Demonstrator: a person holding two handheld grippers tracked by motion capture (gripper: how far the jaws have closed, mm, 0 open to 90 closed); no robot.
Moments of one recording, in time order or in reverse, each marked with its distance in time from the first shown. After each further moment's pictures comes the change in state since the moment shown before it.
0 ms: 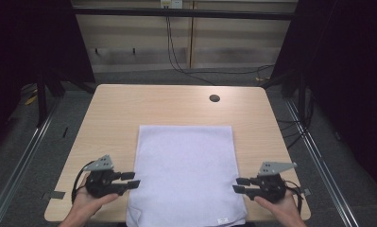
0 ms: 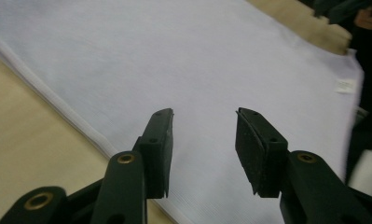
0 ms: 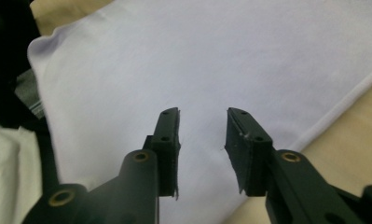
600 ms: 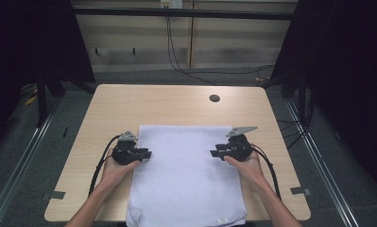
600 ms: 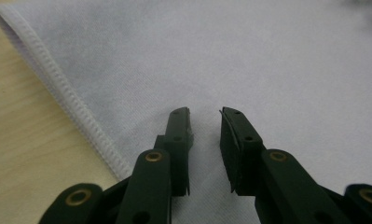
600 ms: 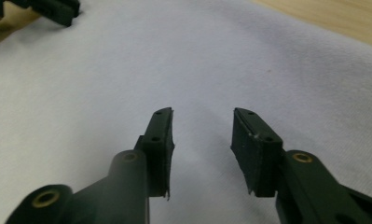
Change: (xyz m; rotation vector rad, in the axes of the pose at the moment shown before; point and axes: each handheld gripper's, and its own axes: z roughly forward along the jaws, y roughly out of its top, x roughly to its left) left arm 0.058 0.029 0.075 0.064 0.150 -0.015; right arm -0.066 0.070 0.097 0.053 -0.107 0.031
